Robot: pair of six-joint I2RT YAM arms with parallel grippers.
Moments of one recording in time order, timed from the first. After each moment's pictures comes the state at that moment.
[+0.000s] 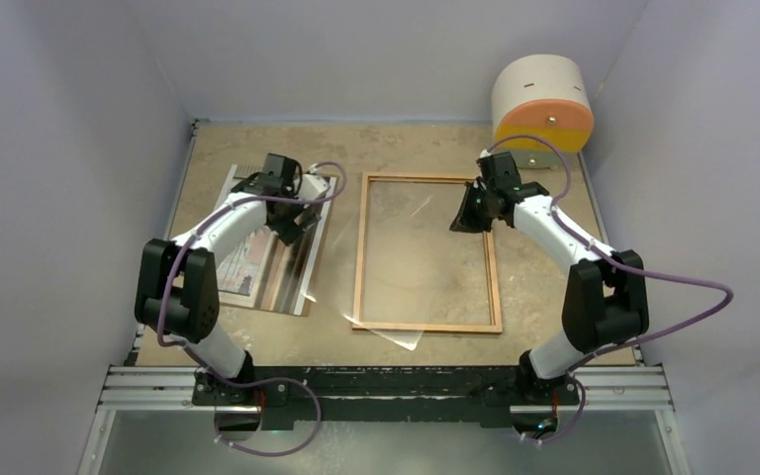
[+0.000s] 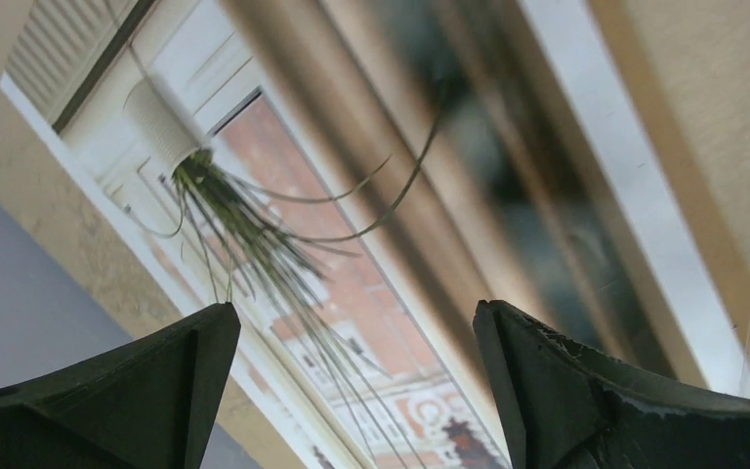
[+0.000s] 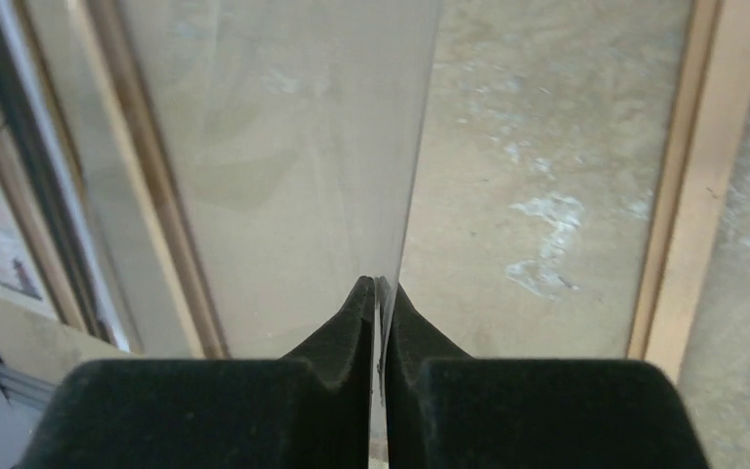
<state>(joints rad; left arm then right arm) -0.21 1.63 1.15 -0.58 -0.14 0.60 0.25 1.56 1.14 -0.56 -0.22 0.55</state>
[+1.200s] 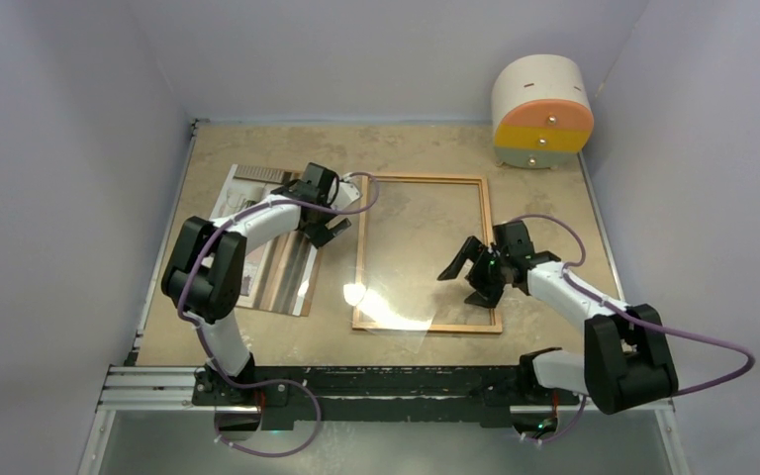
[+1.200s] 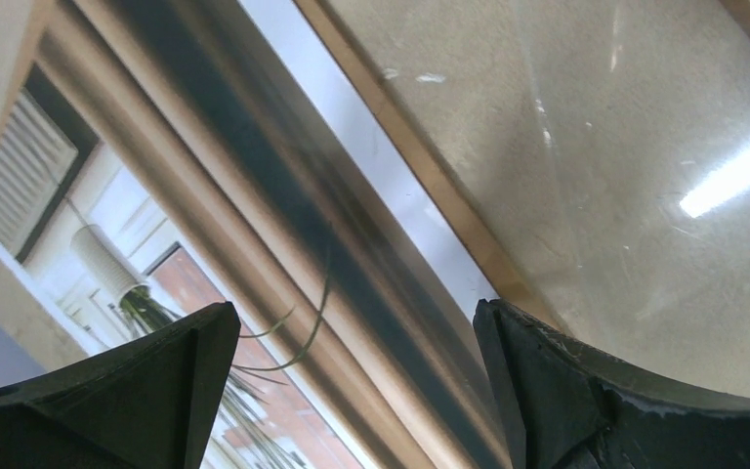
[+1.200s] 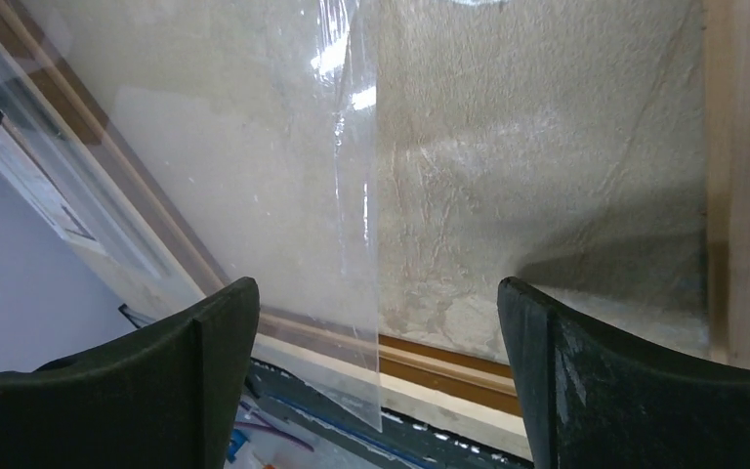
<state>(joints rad) -0.42 1.80 1.18 -0.41 -0.21 0.54 0.24 1.26 0.60 -0.43 -0.35 0.86</state>
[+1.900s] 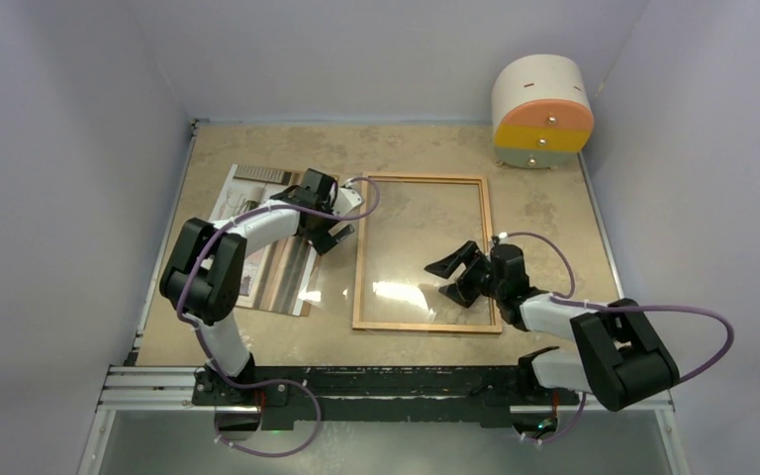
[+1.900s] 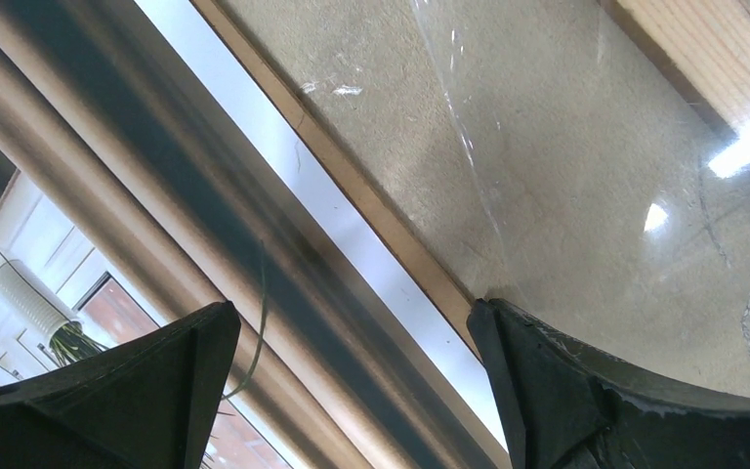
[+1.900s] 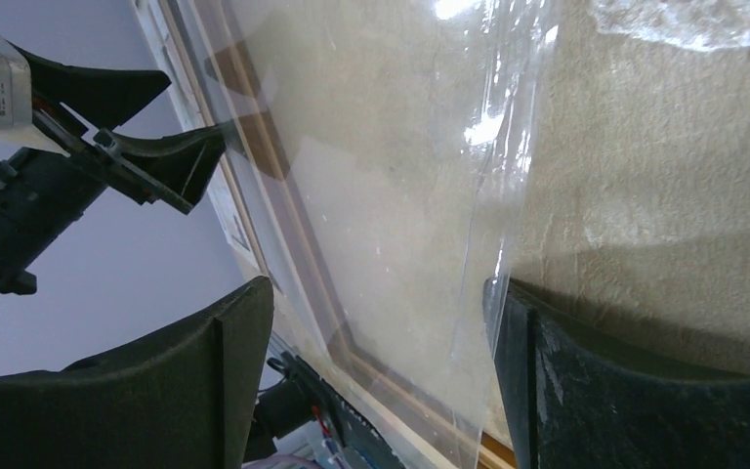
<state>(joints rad) -0.42 1.78 1.11 -0.37 -0.09 0.52 0.33 1.28 0.26 0.37 -0.39 1.20</state>
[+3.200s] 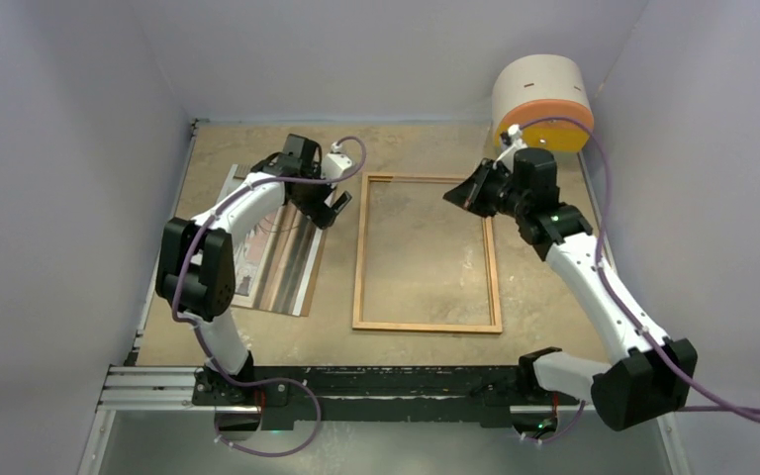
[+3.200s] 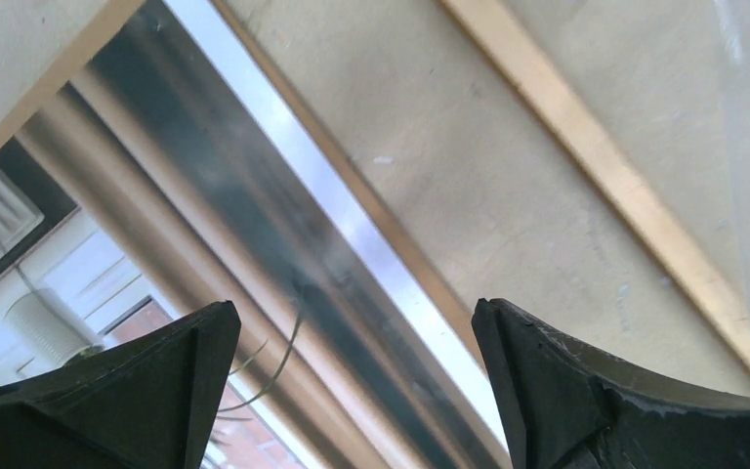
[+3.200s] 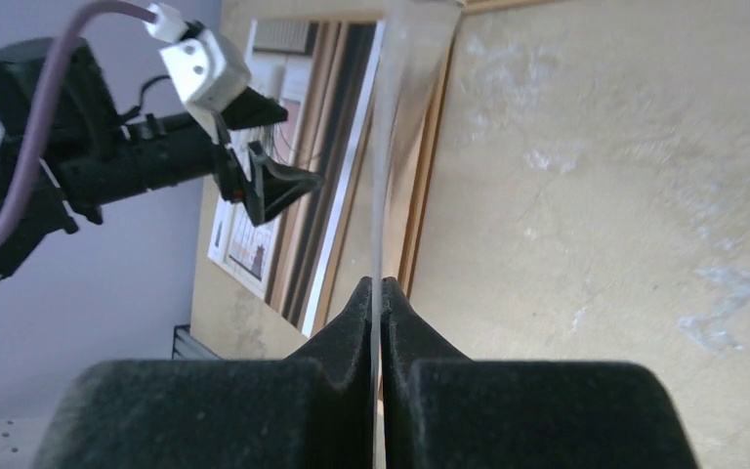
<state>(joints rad) -0.31 1.79 1.35 -0.58 0.14 0.45 0.28 1.20 1.04 -0.35 -0.36 0.69</state>
